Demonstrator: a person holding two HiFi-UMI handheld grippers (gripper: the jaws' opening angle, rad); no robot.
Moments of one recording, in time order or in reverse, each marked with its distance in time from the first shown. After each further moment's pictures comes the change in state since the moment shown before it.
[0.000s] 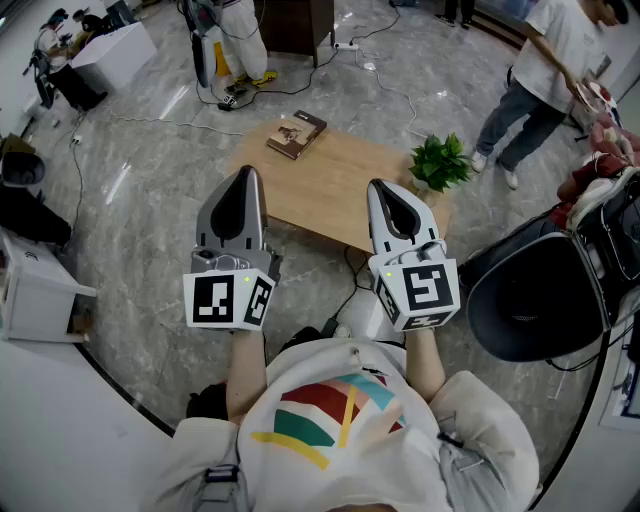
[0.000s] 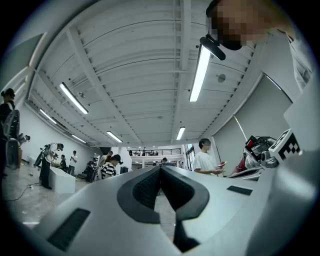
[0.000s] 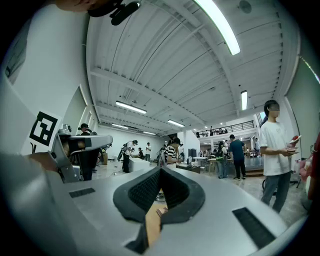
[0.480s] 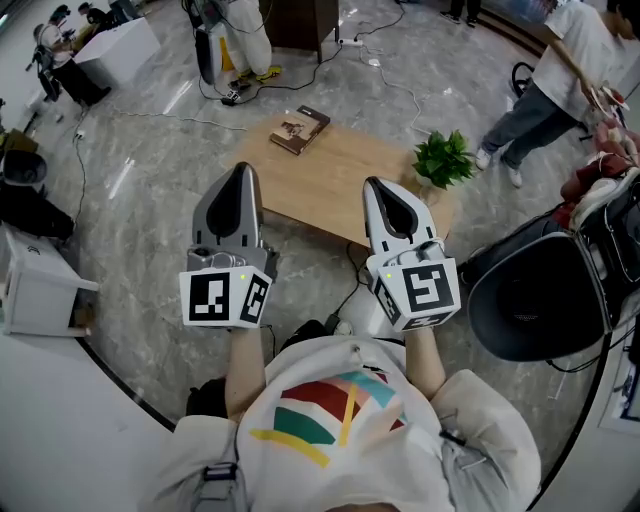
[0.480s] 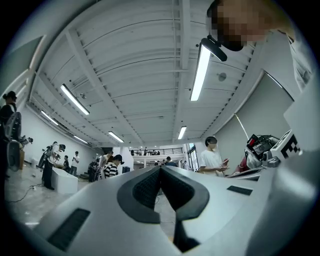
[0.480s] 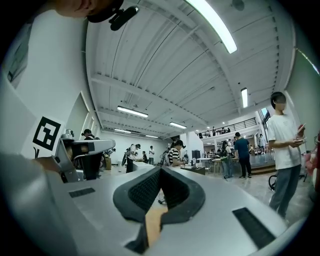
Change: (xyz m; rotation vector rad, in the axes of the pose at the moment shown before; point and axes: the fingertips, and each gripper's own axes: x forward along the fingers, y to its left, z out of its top) left arm -0.002 0.001 0.000 0.006 0.000 0.017; right arm -0.002 0.005 0.001 0.039 -0.037 0.038
